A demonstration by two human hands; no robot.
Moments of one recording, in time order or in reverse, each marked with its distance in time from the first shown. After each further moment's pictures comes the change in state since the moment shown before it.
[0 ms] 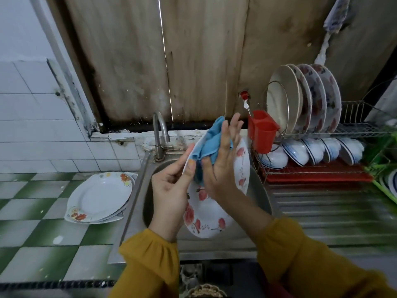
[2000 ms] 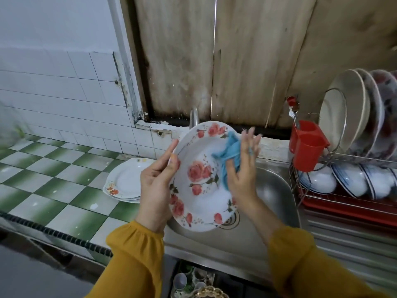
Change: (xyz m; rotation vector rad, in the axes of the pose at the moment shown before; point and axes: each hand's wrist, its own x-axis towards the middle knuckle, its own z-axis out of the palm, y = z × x) left_hand 0.002 -0.003 -0.028 -0.079 0.292 -0.039; right_hand -0.015 0.067 0.018 0.165 -0.202 0.154
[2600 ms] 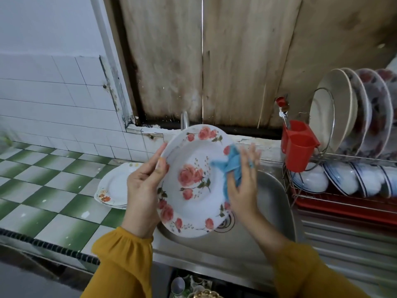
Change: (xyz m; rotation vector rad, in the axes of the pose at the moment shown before) left_hand 0.007 0.001 0.002 0.053 -0.008 0.002; right_hand -0.021 0.019 -0.017 -0.022 0.003 0.121
